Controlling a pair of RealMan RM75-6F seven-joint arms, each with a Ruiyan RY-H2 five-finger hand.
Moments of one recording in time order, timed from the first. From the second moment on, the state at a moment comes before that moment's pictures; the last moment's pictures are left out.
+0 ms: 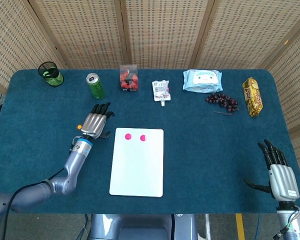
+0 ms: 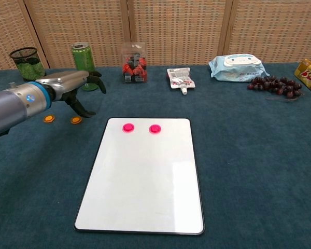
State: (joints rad) left arm -0.84 -1.71 -0.24 -1.11 0.97 0.87 0.30; right arm 0.07 -1.14 0.09 -1.76 -1.45 1.46 0.05
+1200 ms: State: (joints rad) left arm -0.77 -1.82 -0.19 -0.75 1.16 0.77 -0.03; right arm 0.07 -1.14 0.09 -1.76 -1.44 1.46 0.05
